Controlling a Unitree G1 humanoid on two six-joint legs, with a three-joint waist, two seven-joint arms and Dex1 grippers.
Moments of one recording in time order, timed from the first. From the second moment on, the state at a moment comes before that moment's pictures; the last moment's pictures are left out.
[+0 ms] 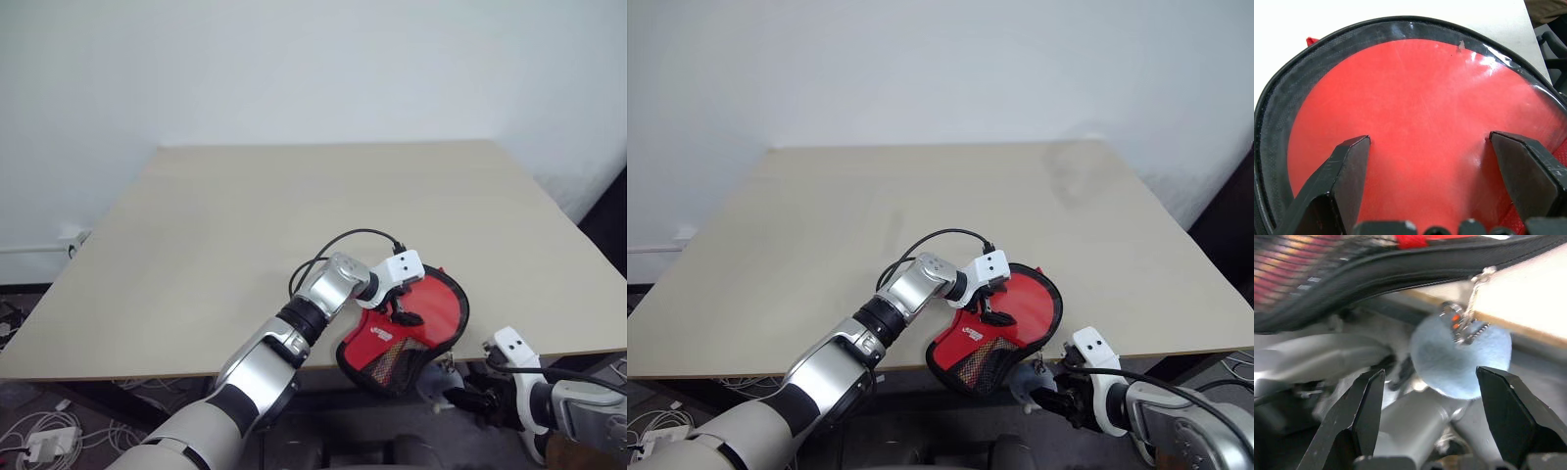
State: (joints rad) left arm -0.87 -0.04 -0.48 0.75 0.10 0.39 -0.97; right arm 0.32 -0.74 -0.11 -0.65 0.60 1.13 0.52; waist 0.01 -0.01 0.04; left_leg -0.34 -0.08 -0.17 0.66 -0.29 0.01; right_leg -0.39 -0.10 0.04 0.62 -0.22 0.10
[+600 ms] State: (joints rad) left arm -0.87 -0.03 -0.48 0.75 0.10 0.38 -0.98; right arm 0.21 -0.59 0.04 -0.39 0.44 1.01 0.43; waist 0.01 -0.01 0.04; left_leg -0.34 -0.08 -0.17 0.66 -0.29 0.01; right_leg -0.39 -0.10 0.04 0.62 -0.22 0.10
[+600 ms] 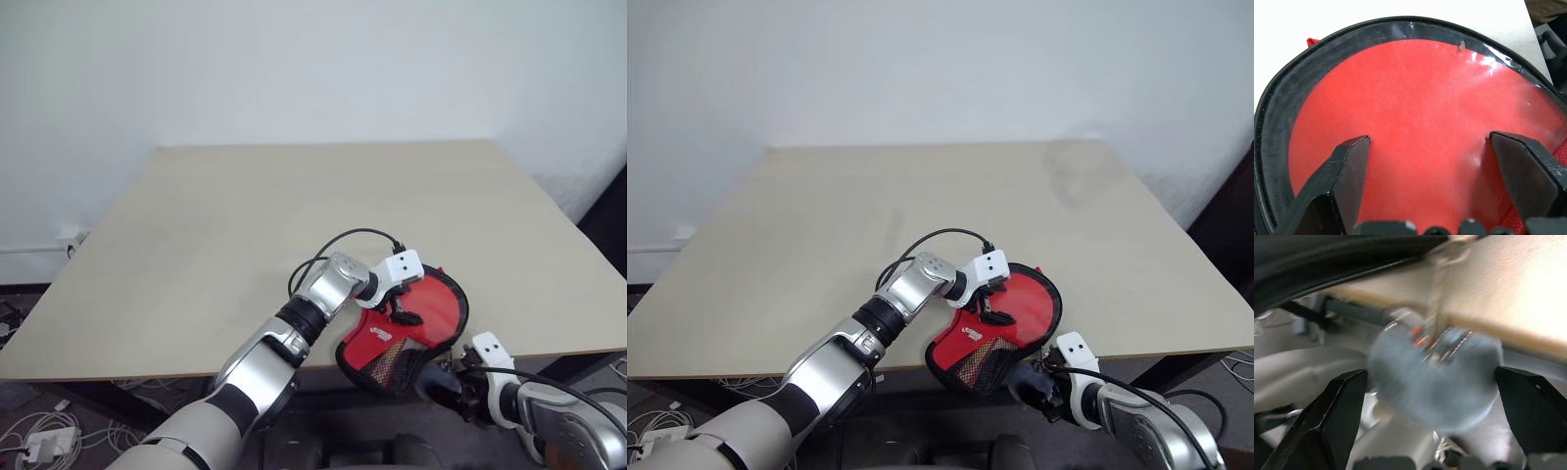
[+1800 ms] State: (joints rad) left arm -0.87 -0.04 -0.49 0.75 0.10 0.38 -0.98; right arm 0.30 -0.92 0.15 -0.70 0.50 0.94 0.77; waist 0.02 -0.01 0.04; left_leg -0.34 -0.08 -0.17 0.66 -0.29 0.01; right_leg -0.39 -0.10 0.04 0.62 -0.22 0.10
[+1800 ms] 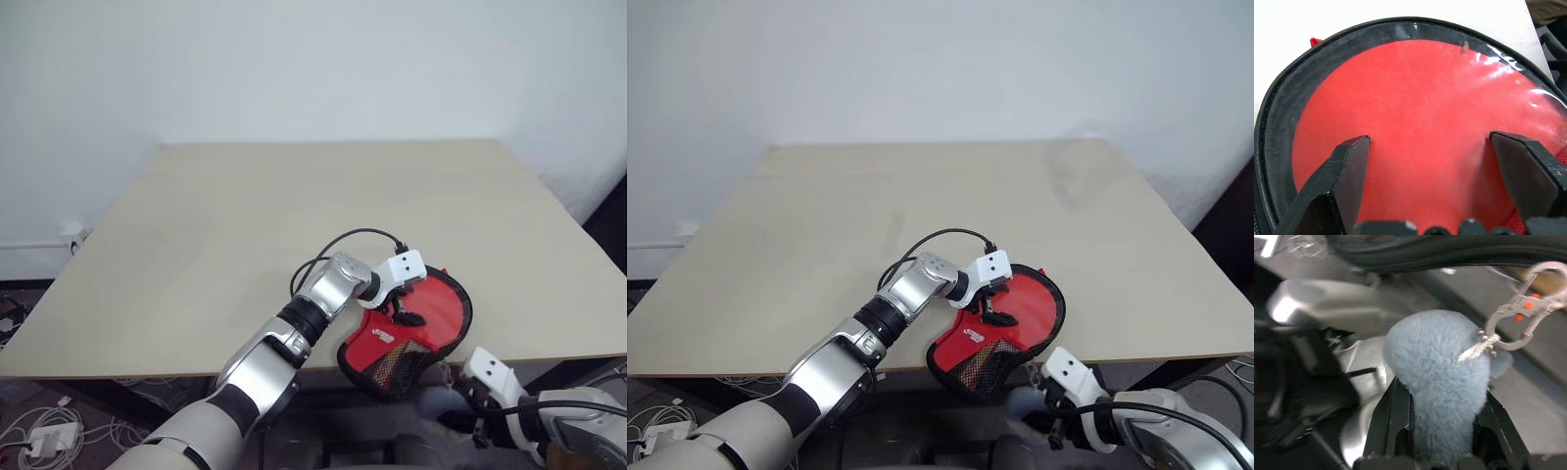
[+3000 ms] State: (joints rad) left arm -0.87 -0.03 -0.49 0.75 0.10 0.38 -0.97; right arm 0.24 -1.04 0.01 -0.90 0.76 0.99 0.88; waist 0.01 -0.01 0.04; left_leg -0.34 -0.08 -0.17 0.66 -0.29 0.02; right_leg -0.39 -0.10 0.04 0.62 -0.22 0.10
